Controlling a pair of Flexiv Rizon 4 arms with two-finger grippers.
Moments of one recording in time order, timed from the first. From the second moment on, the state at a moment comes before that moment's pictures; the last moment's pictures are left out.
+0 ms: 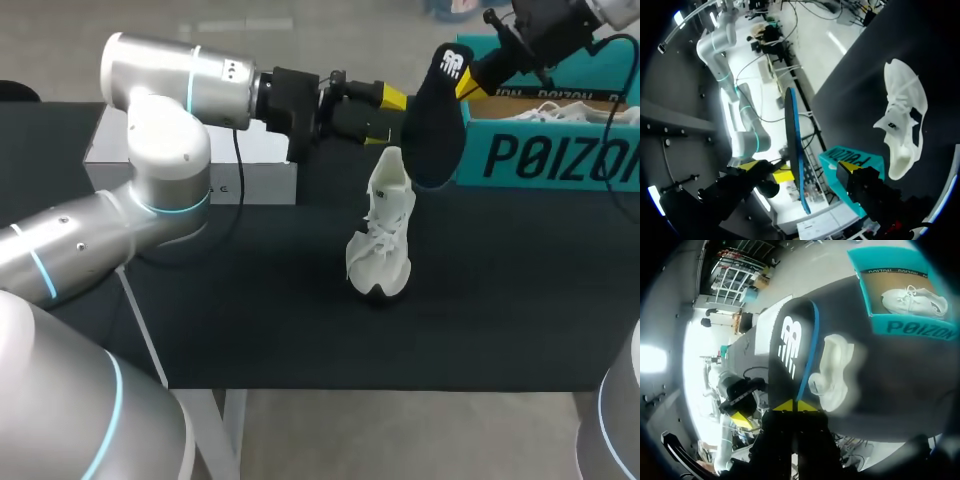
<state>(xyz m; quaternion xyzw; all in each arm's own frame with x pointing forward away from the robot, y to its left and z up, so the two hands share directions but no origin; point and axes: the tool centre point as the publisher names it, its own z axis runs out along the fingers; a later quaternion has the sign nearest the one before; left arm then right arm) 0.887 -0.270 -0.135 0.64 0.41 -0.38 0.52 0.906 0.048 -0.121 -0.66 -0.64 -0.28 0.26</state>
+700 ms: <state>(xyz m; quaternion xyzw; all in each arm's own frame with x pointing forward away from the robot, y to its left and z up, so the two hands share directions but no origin) 0.892 -0.272 -0.144 0.57 0.41 -0.47 0.54 0.911 0.077 -0.118 -0.64 -0.63 -0.28 0.33</state>
